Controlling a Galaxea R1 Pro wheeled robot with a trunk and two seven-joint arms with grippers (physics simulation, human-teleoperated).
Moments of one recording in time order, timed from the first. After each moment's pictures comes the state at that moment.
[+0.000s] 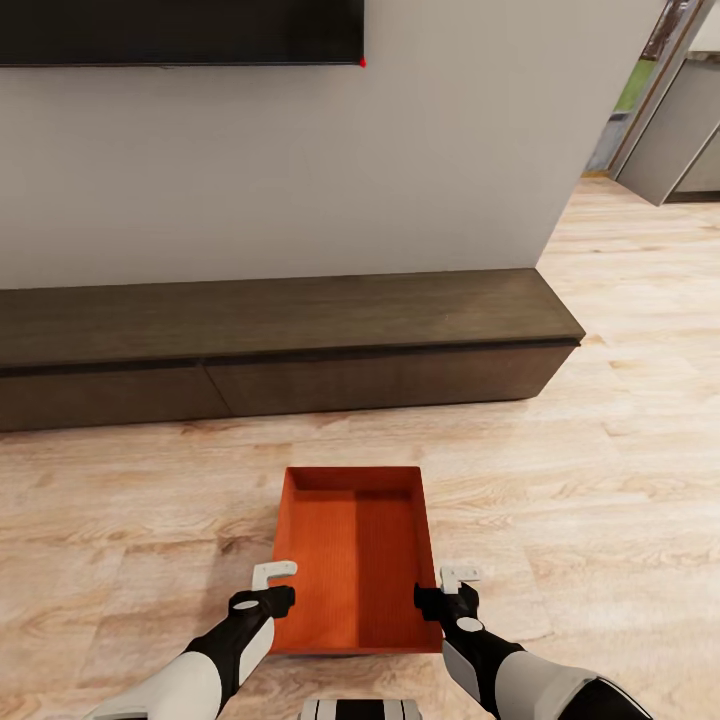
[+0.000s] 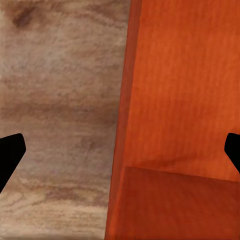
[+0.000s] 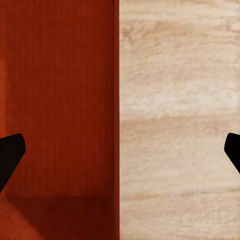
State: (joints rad) left arm -0.66 -0.13 0.10 -0.20 -0.03 0.04 0.24; right arm -0.71 0.13 0.53 -0.01 -0.47 -0.24 -0.18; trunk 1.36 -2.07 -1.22
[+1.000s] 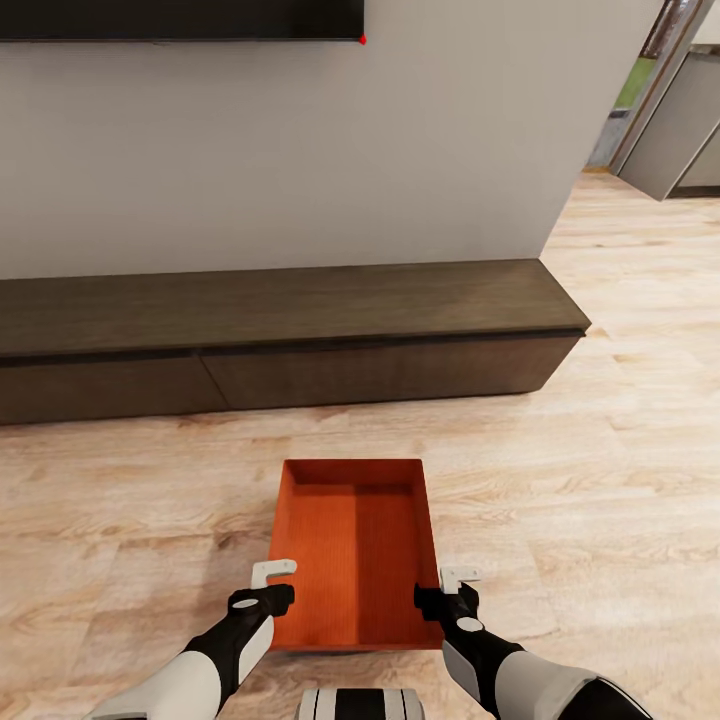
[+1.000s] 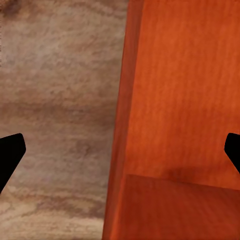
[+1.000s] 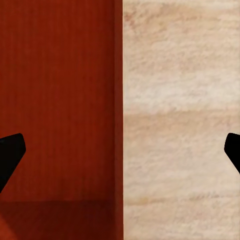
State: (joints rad) left arm -0.66 -0.13 0.10 -0.21 -0.03 0.04 0.24; right arm -0.71 0.13 0.53 -0.01 -0.48 -0.24 -0.18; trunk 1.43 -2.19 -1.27
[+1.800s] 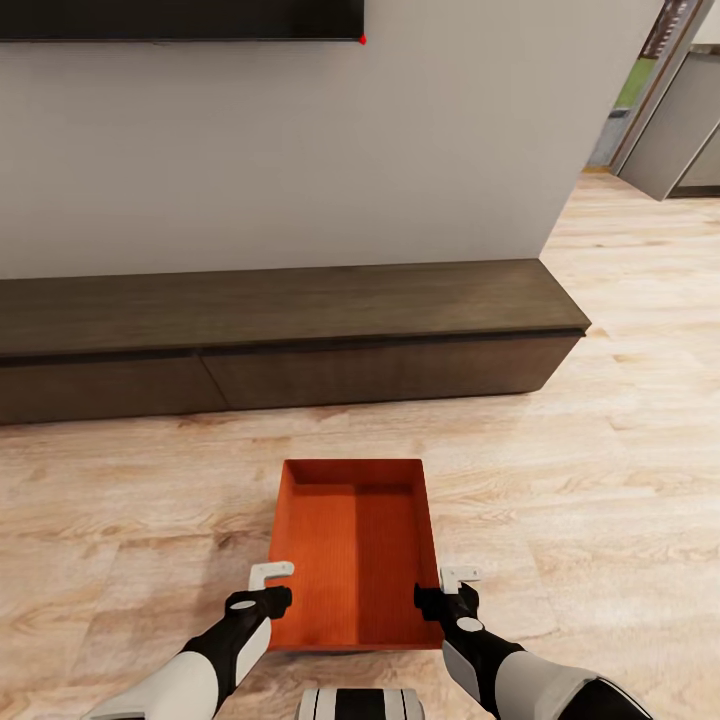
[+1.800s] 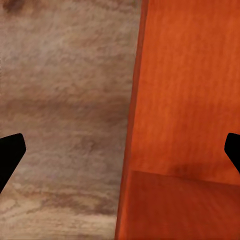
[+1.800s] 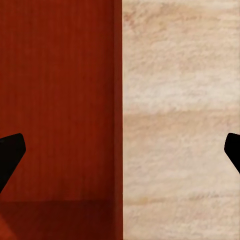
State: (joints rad) left arm -0.66 -0.12 0.10 -0.20 -0.03 0.04 0.24; right arm -0.71 0.13 0.53 -0.01 -0.48 -0.24 -0.18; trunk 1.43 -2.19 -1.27
